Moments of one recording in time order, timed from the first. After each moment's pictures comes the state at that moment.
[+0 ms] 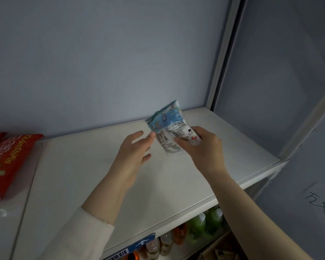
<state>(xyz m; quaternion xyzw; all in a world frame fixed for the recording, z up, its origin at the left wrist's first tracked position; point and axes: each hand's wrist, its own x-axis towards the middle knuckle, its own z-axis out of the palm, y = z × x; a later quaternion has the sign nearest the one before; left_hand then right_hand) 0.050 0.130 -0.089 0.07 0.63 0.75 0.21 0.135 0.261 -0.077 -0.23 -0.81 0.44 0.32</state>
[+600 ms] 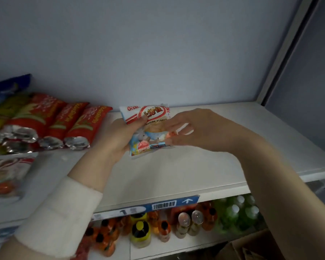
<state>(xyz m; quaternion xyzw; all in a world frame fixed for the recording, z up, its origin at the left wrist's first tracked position) 0.066 -0.022 -0.060 0.05 0.66 0.74 0.14 0.151 0.142 0.000 0.07 -0.96 0.28 -0.02</state>
